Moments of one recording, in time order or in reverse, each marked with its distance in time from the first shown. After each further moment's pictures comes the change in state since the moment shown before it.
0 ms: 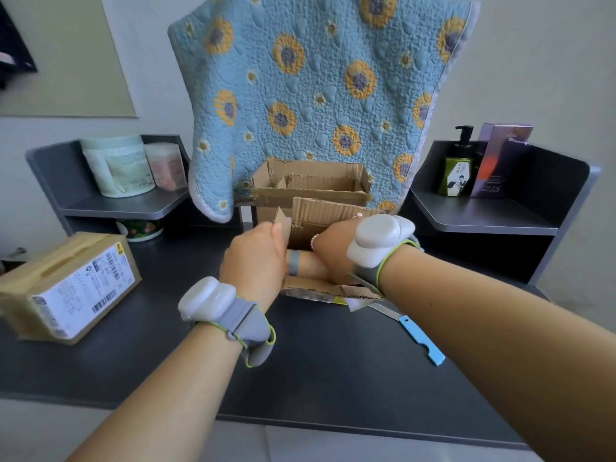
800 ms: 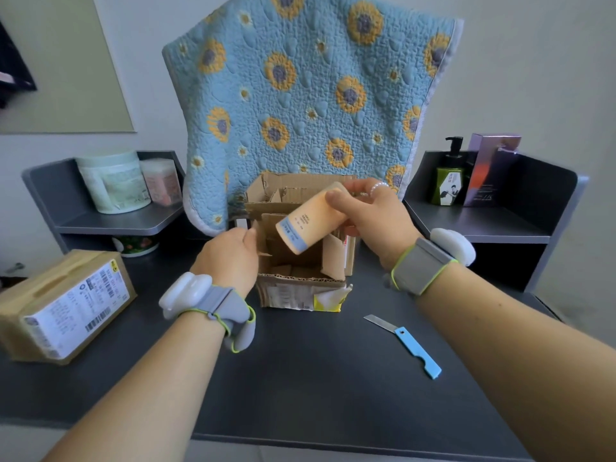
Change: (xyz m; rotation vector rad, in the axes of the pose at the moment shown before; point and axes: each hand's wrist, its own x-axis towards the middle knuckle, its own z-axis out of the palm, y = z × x) left_hand 0.031 -0.021 -0.002 0.079 -0.042 -0.210; right_hand -0.014 0.037 0.002 1.795 0.704 0.213
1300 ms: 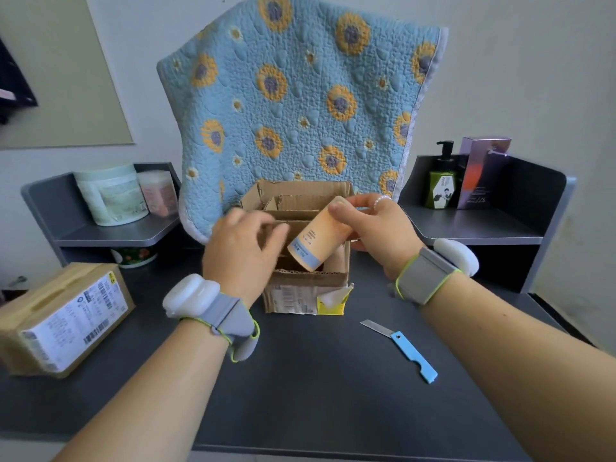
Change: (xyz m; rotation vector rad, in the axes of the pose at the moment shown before) left_hand -0.009 0.029 -0.009 -0.172 0.210 0.319; right_hand 0.000 0.009 -0.014 -0.074 0.033 0.013
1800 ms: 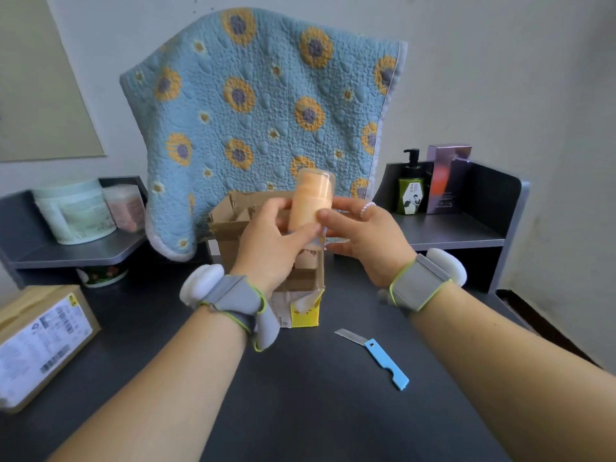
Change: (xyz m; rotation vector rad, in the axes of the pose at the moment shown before) left_hand 0.012 0.068 0.021 -0.640 -0.317 -0.216; right_hand -0.002 0.000 -0.028 0.234 -0.094 -0.024
